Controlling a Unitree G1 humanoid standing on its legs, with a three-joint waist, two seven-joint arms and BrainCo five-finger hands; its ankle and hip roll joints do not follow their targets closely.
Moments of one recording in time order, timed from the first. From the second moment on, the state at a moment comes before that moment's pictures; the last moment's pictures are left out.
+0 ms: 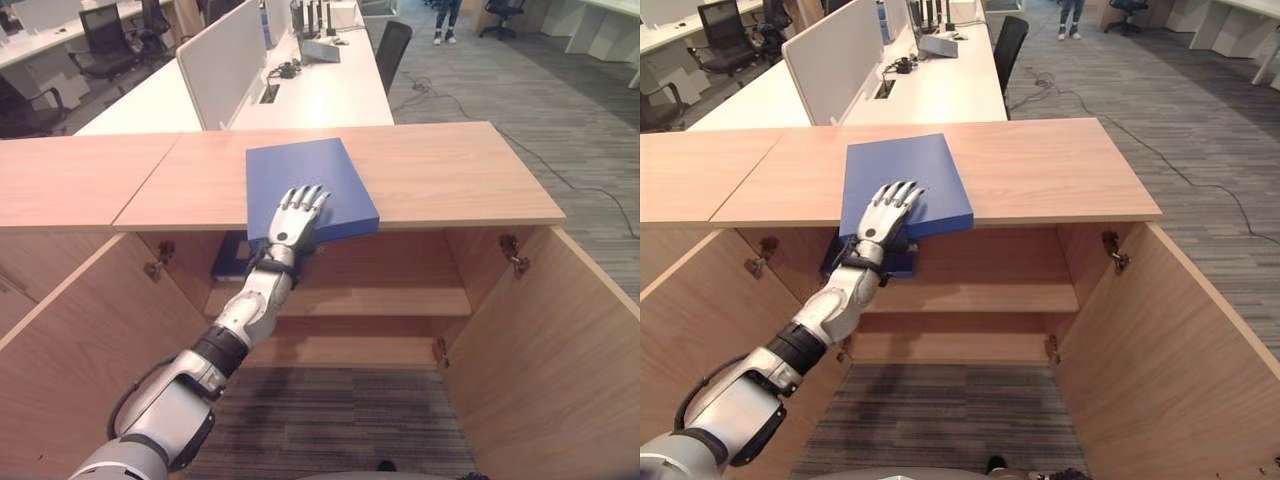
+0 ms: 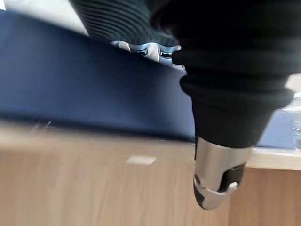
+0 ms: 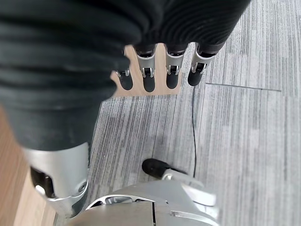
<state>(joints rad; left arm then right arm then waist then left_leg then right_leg) -0.61 0.35 -0.54 0.43 0.79 0.17 0.35 -0.04 -0.23 0.24 1.37 0.14 0.08 -0.18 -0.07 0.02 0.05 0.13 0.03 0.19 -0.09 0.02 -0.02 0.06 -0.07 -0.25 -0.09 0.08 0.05</state>
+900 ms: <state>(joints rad) -0.60 0.35 -0.51 0.51 0.82 0.21 0.45 -0.04 -0.23 0.24 1.36 0.14 0.08 -0.20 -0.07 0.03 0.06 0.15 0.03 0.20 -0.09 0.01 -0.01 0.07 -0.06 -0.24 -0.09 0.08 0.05</state>
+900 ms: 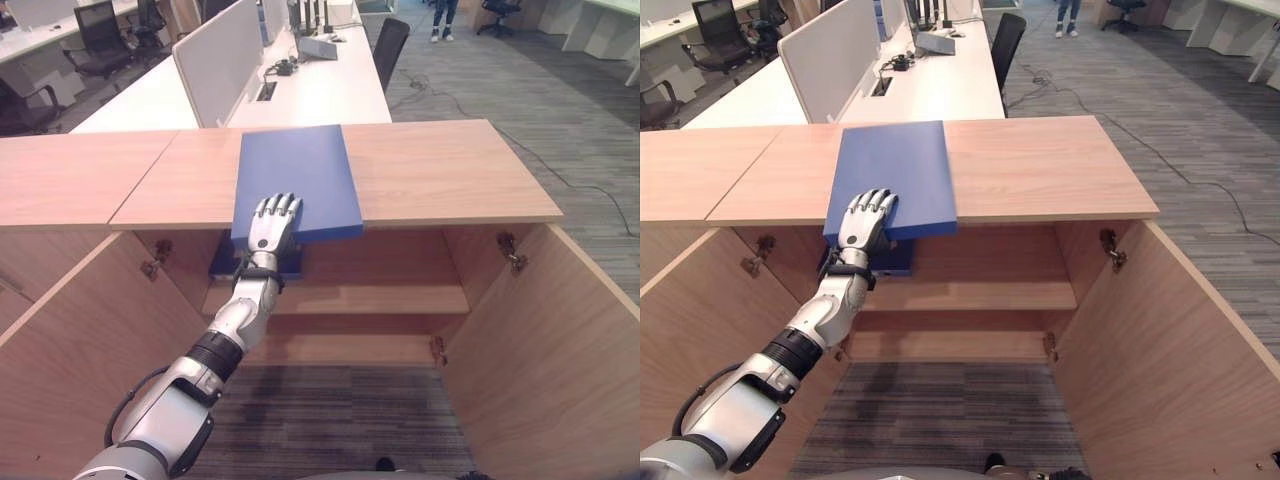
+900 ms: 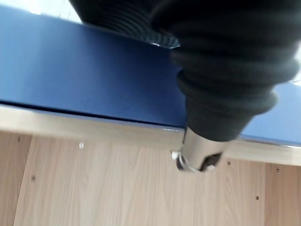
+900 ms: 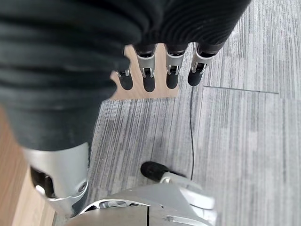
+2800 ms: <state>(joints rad) -0.07 0.64 -0.16 -0.44 -0.43 -0.18 -0.01 0.01 -0.25 0.19 1.34 0.13 0.08 -0.09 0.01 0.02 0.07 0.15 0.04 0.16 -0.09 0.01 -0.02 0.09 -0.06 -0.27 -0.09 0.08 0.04</state>
